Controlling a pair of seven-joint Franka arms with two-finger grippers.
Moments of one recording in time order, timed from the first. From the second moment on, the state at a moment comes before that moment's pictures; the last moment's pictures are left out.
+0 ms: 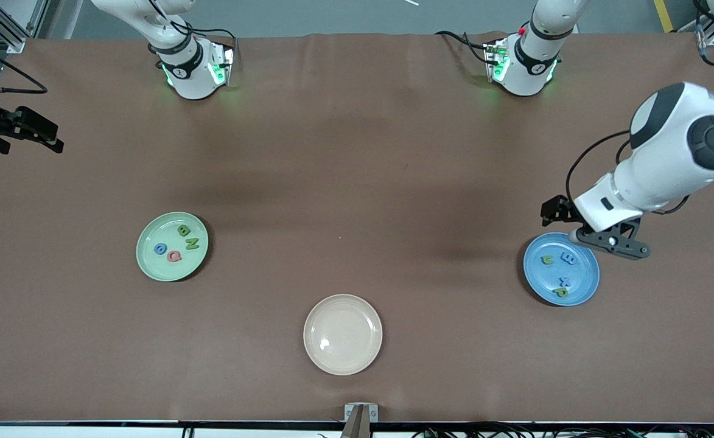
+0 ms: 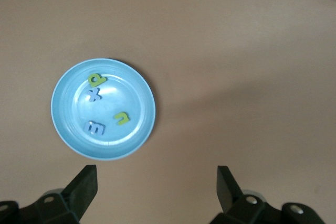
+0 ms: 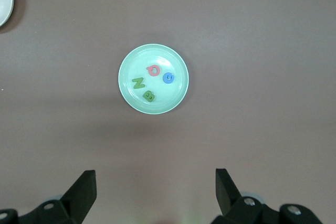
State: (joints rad) left arm 0.99 0.40 -1.28 -1.81 0.35 1.93 -0.11; right arm -0.01 -0.09 -0.04 -1.66 0.00 1.54 -0.05
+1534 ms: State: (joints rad) left arm 0.98 0.06 -1.04 -1.52 0.11 1.64 0.01; right arm -0.01 -0.08 -0.04 -1.66 0.04 1.53 -0.05
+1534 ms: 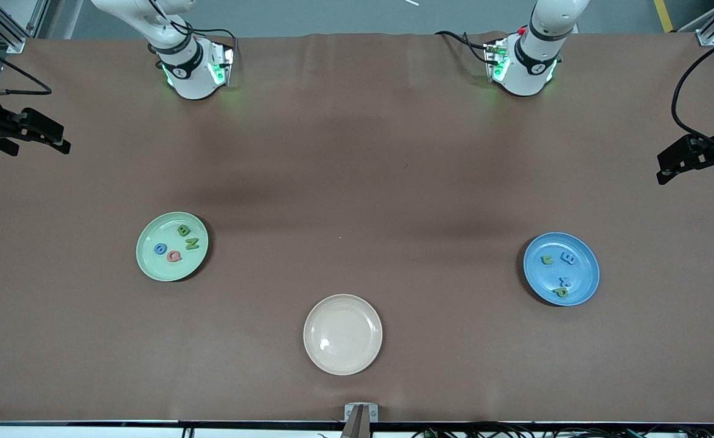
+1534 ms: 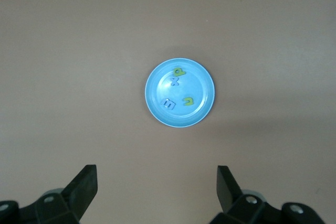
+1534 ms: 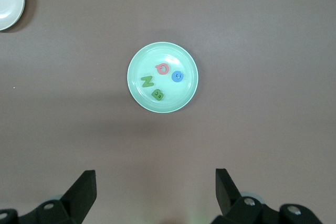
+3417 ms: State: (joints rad) left arm 0.06 0.07 -0.18 -1.49 0.11 1.62 0.01; right arm -0.01 -0.08 -0.04 -1.66 0.02 1.54 -0.05
